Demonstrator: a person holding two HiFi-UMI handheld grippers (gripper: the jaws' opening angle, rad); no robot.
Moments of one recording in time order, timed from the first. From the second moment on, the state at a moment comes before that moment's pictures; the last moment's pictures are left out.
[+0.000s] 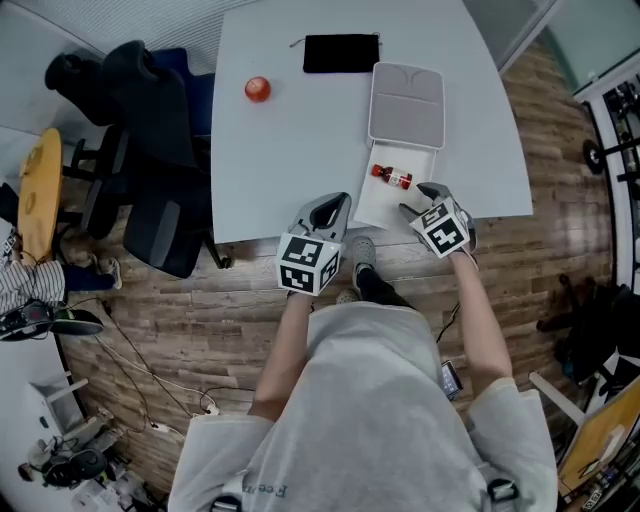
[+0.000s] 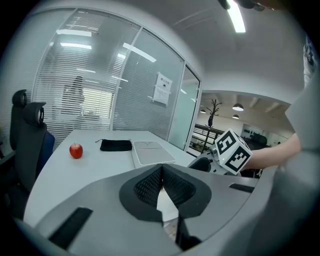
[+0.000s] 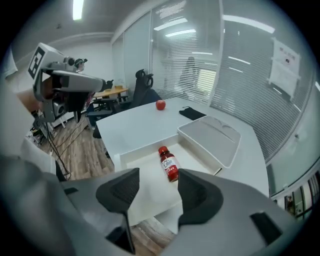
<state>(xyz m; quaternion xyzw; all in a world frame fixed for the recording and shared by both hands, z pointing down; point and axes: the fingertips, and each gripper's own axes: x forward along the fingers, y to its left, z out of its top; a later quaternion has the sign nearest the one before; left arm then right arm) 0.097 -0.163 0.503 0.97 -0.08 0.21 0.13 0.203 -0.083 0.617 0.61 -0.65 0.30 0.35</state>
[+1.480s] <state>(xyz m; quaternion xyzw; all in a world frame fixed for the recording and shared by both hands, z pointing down) 0.013 -0.076 0.505 0.97 -0.09 0.19 0.15 0.127 0.038 0.540 0.80 -0.53 0.26 0.06</state>
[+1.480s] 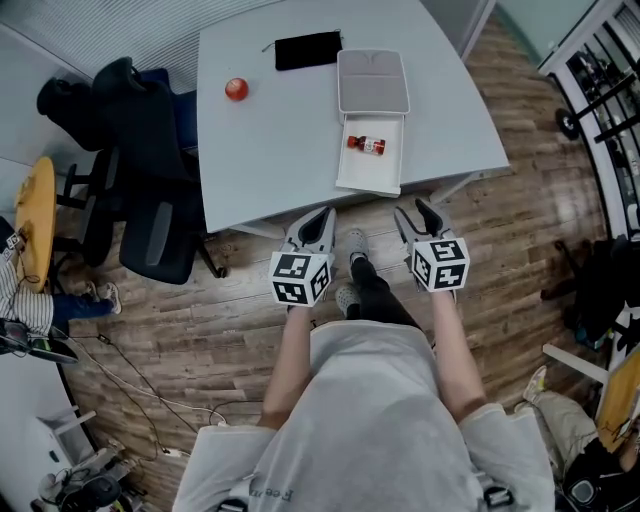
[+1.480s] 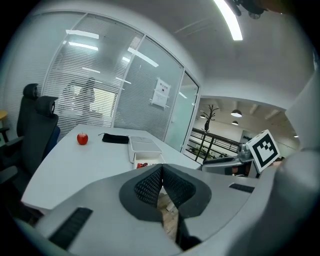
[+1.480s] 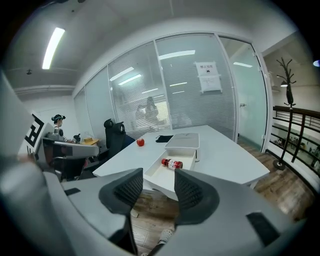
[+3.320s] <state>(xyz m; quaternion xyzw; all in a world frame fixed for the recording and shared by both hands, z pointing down) -0.016 -0.050 0.485 0.97 -0.08 0.16 0.14 0.086 0.070 0.532 0.82 -0.52 0.24 0.04</state>
